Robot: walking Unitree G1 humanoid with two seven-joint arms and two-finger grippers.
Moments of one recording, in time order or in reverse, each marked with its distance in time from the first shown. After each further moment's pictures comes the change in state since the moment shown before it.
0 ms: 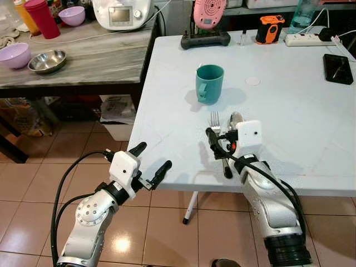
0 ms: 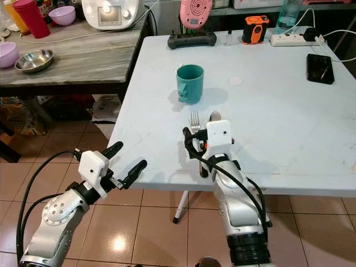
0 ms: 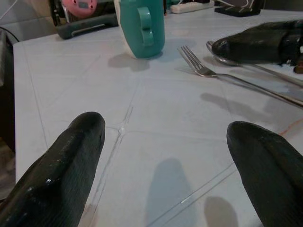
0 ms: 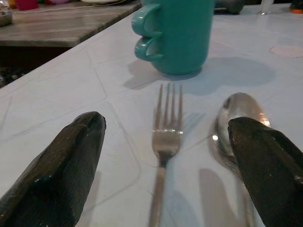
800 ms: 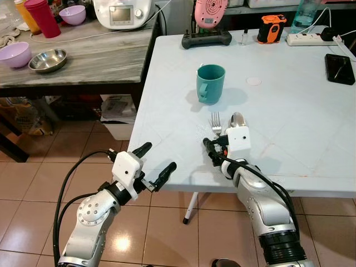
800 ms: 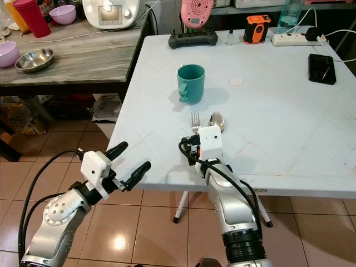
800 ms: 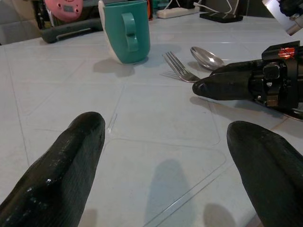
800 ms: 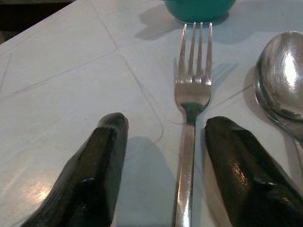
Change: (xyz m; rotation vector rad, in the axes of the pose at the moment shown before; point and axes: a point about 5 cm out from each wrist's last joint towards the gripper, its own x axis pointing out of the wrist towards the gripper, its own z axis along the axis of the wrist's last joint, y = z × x) left arm 0.002 -0.006 0.002 -0.014 -0.019 -0.060; right arm 0.003 0.004 -0.020 0.025 0.162 0.012
